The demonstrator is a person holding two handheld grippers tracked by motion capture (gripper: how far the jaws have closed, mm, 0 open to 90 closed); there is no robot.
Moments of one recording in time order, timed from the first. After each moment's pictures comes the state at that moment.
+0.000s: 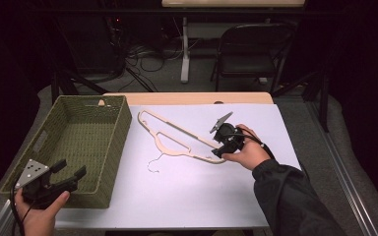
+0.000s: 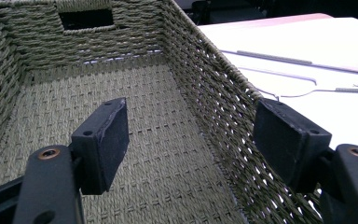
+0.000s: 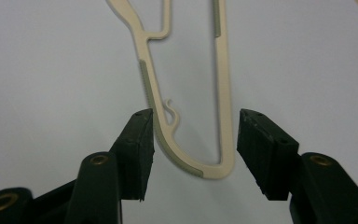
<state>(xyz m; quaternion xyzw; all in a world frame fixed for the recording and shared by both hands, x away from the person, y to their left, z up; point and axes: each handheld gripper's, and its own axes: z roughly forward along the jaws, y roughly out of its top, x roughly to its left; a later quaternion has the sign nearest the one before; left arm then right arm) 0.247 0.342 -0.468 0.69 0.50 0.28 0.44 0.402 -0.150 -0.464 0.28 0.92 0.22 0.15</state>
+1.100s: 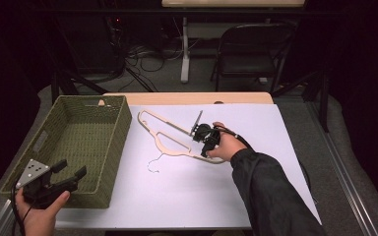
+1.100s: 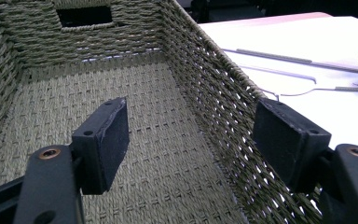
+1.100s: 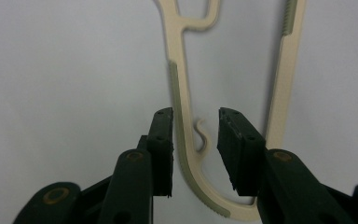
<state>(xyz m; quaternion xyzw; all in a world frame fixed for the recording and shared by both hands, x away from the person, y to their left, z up) 0.249 0.342 -0.470 0.69 0.50 0.28 0.44 0.440 -0.094 -0.494 0.24 0.96 0.11 0.06</state>
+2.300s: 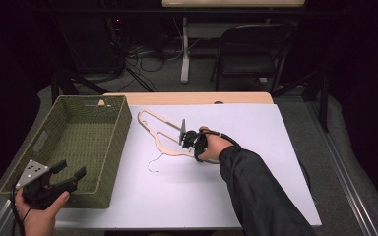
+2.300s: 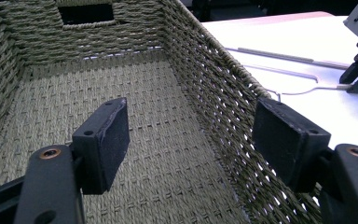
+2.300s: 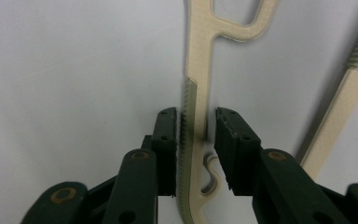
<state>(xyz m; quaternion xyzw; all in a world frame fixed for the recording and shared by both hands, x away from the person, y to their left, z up) 0.248 0.344 -0.472 0.69 0.50 0.28 0.44 0.453 -0.058 -0.527 0.17 0.98 0.02 0.04</state>
